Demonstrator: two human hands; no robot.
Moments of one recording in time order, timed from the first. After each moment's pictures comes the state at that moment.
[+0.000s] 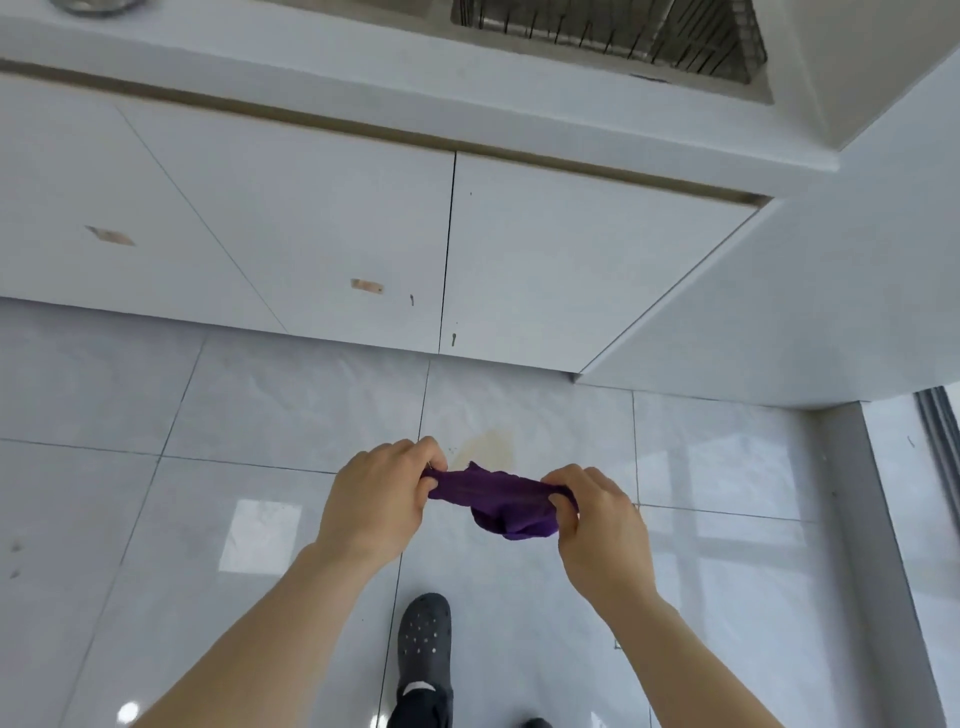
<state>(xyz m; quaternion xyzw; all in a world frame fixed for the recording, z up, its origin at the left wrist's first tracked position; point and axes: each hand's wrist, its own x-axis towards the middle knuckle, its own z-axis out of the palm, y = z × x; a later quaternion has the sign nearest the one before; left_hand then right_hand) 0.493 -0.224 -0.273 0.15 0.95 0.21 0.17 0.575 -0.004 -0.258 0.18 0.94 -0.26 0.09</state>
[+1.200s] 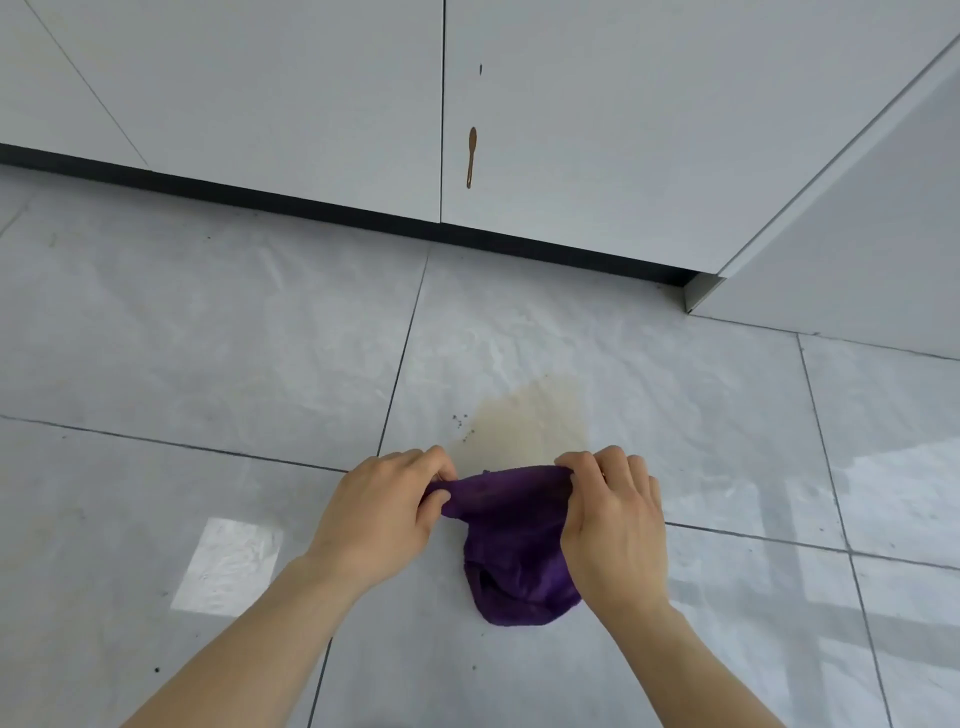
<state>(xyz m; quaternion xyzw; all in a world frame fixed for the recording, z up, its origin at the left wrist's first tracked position) 0.490 -0.186 -0.810 0.17 0.95 0.23 0.15 0.551 0.035 -0.809 0.10 0.98 -0.12 -0.11</state>
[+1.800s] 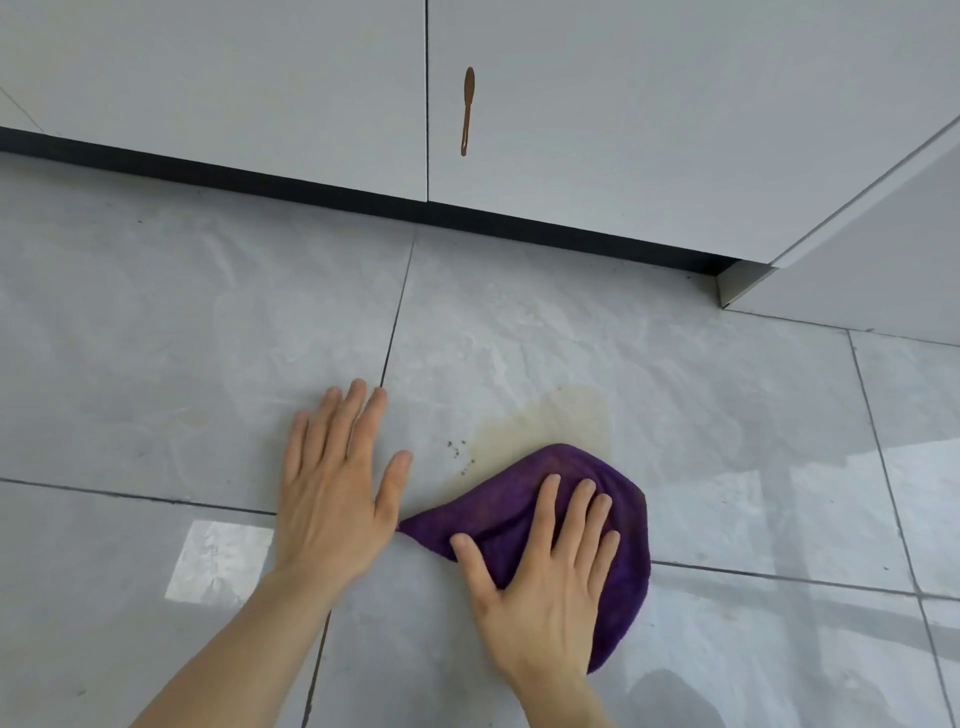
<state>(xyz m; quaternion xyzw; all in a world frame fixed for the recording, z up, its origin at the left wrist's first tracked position) 0.430 -0.198 -0.898 0.08 0.98 0.15 0.03 0.538 -0.024 -0.911 0.24 0.96 -0.17 0.03</state>
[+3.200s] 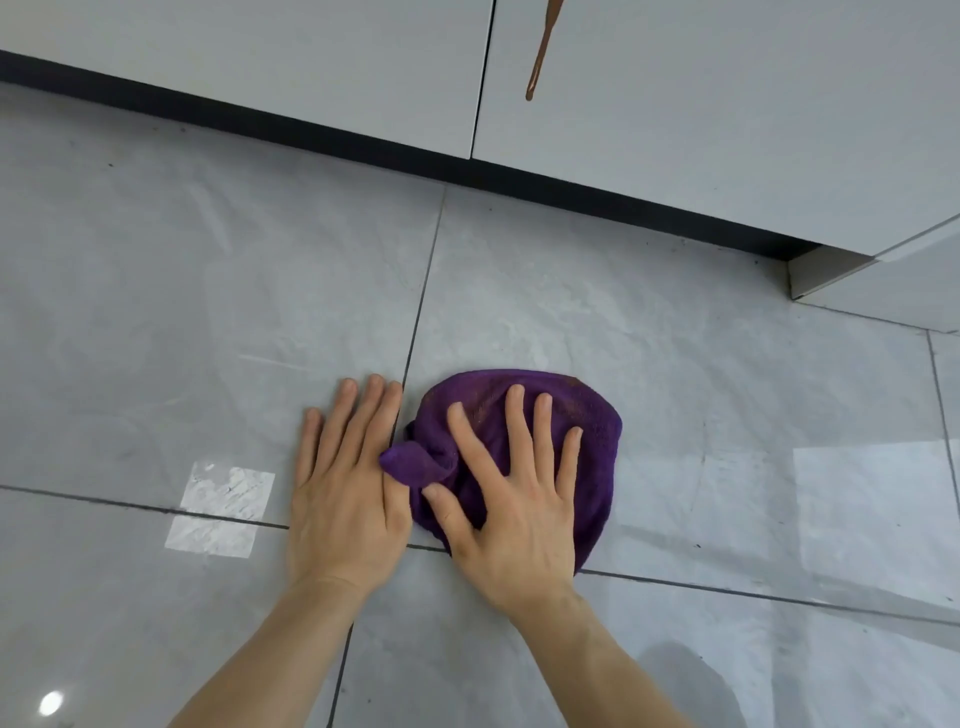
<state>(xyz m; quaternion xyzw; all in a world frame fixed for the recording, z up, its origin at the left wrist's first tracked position) 0.416 -0.206 -0.930 0.07 0.97 0.21 0.03 0.450 -0.044 -0.928 0.03 0.98 -0.18 0.00</state>
